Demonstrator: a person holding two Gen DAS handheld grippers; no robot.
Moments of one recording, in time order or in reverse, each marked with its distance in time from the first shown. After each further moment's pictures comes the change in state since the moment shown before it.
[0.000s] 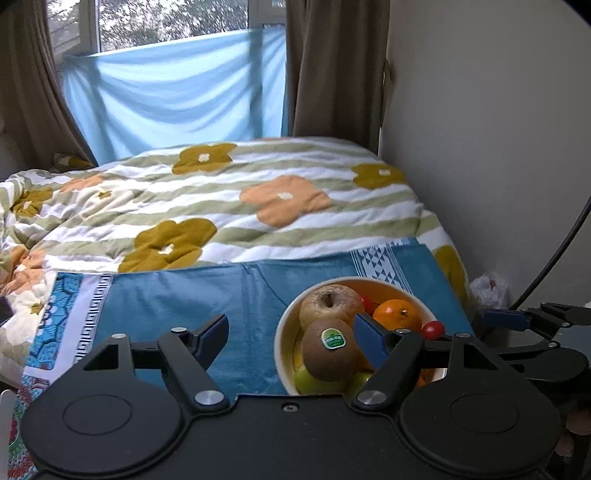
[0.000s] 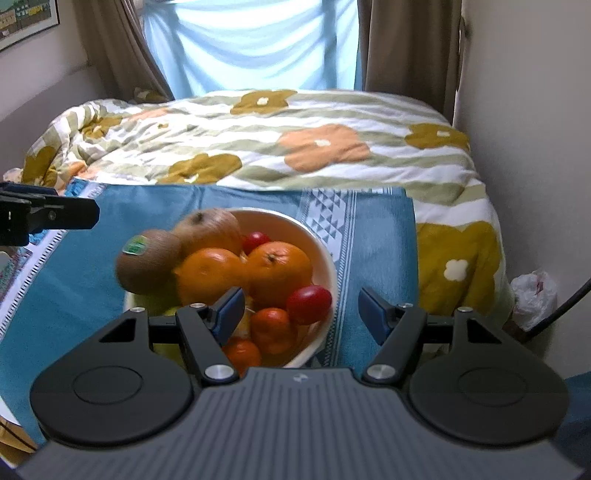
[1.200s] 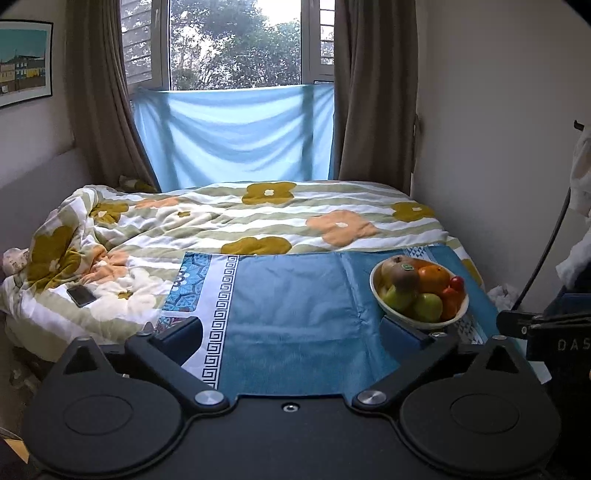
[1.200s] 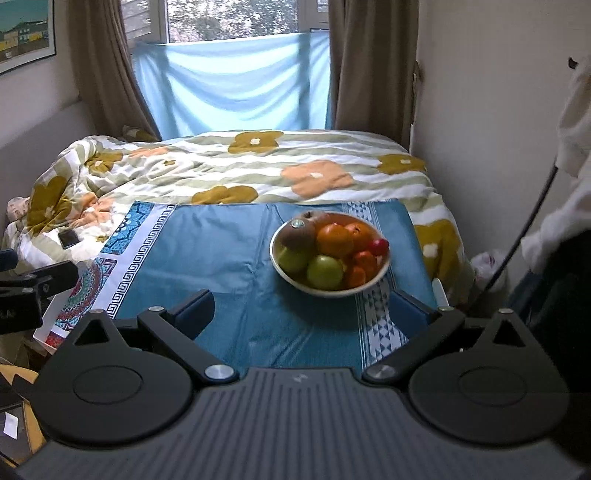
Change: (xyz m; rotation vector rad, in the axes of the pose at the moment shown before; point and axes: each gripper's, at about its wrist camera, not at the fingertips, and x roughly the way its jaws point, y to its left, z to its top) left arm -0.199 0.110 -0.121 -0.030 -0.158 0.097; right arm -0.195 0.187 -0.069 0.089 -0.105 -0.171
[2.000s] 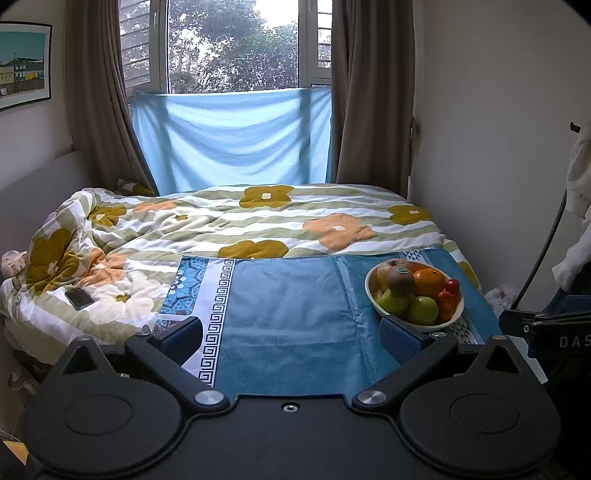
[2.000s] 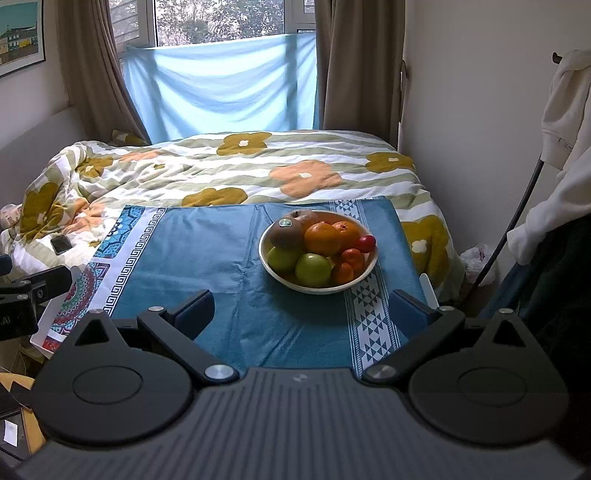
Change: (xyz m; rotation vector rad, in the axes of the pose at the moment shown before) left arm -0.005 0.000 -0.002 -0.001 -0.013 -0.010; right arm -0.006 -0.005 -0.002 0.018 -0.004 -0.018
